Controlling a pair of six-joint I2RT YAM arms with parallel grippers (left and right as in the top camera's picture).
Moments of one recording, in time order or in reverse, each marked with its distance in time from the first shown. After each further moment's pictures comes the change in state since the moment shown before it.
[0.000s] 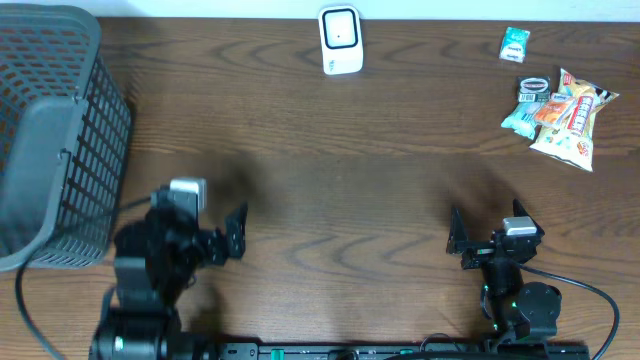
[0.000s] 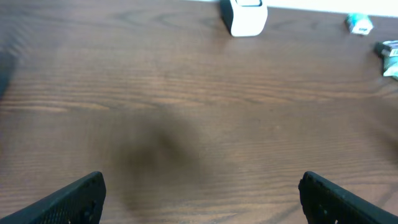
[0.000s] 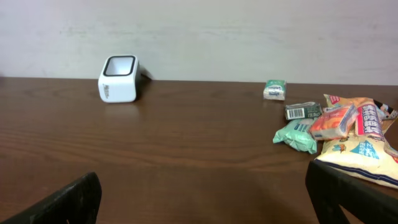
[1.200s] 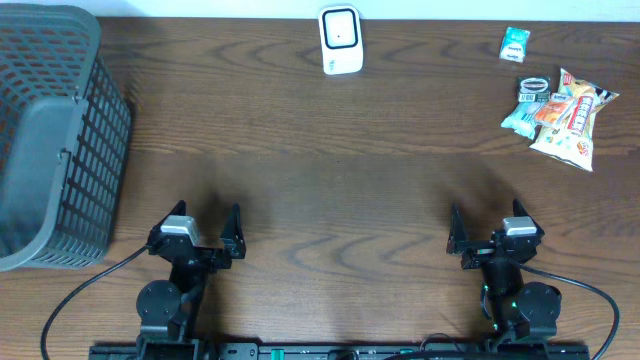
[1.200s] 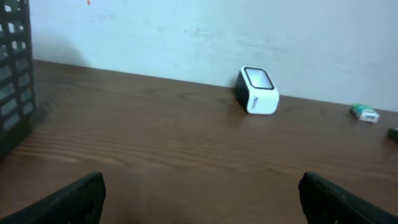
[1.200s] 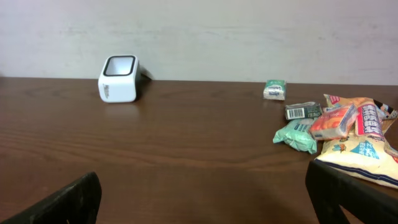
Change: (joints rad) left arm 0.000 -0.483 -0.542 0.498 -0.117 -0.111; right arm 0.000 0.000 0.000 0.000 0.000 0.000
